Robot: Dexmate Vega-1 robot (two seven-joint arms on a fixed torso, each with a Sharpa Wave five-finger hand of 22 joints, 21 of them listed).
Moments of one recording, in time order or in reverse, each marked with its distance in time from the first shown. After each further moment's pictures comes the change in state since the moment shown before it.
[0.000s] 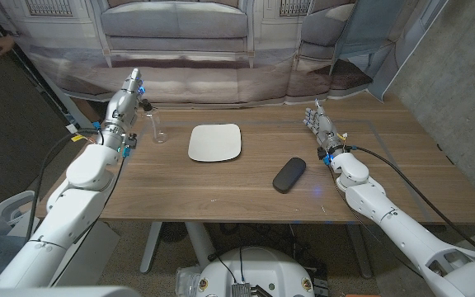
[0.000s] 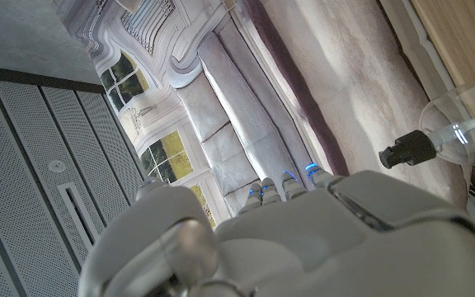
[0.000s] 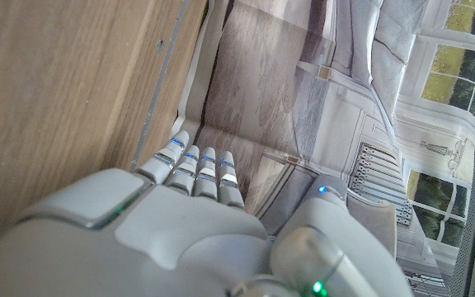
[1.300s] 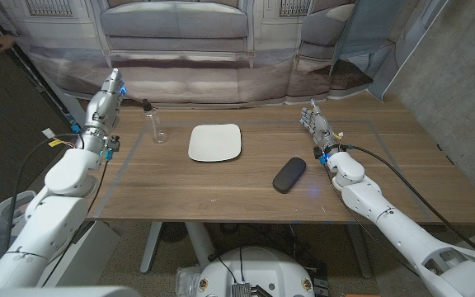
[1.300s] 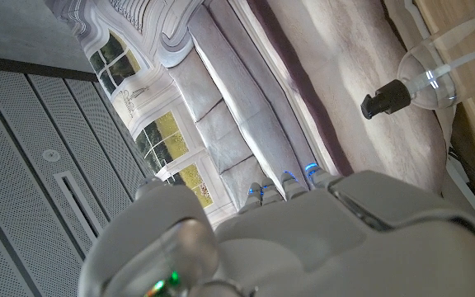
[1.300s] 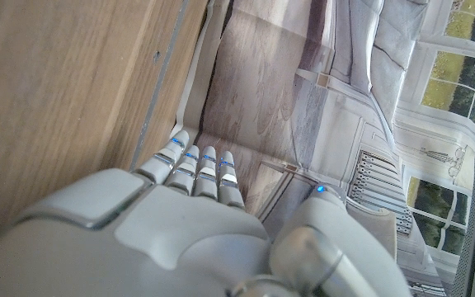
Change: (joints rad) left arm 0.070 0.004 -0.098 -0.021 -0.018 -0.004 0.000; left_hand 0.004 0.004 -0.007 -0.001 0.000 0.009 0.002 0.000 0.000 0.004 0.004 -0.004 0.000 0.000 0.000 0.000 0.000 0.000 0.000 0.000 0.000; right arm 0.010 0.015 -0.015 -0.001 -0.016 -0.014 -0.014; right_hand 0.001 0.009 0.000 0.000 0.000 0.000 0.000 0.000 0.000 0.011 0.000 0.000 0.000 0.000 0.000 0.000 0.000 0.004 -0.004 0.000 0.000
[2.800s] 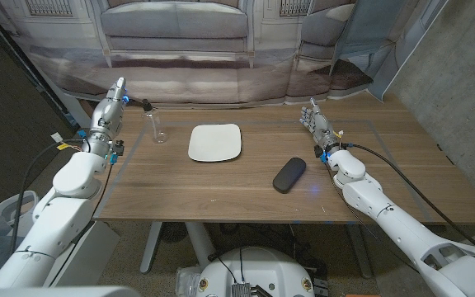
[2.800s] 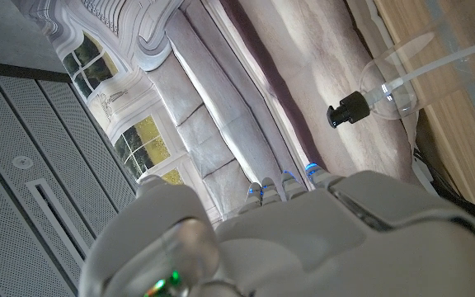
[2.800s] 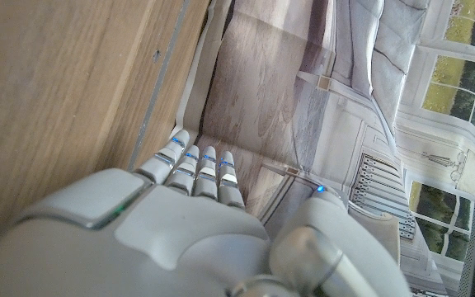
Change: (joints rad) left arm -0.025 -0.018 0.029 0.044 0.037 0.033 0.025; left_hand 0.015 0.004 -0.005 -0.005 -0.006 0.003 -0.004 -0.008 0.000 0.005 -0.006 -0.004 0.000 0.000 0.000 0.000 0.000 0.000 0.000 0.000 0.000; right arm 0.031 0.002 -0.005 0.037 0.004 -0.001 0.034; right_hand 0.000 0.000 -0.007 -0.007 0.000 0.000 0.000 0.000 0.000 0.000 0.000 0.000 0.000 0.004 -0.004 0.000 0.000 0.003 0.004 0.000 0.000
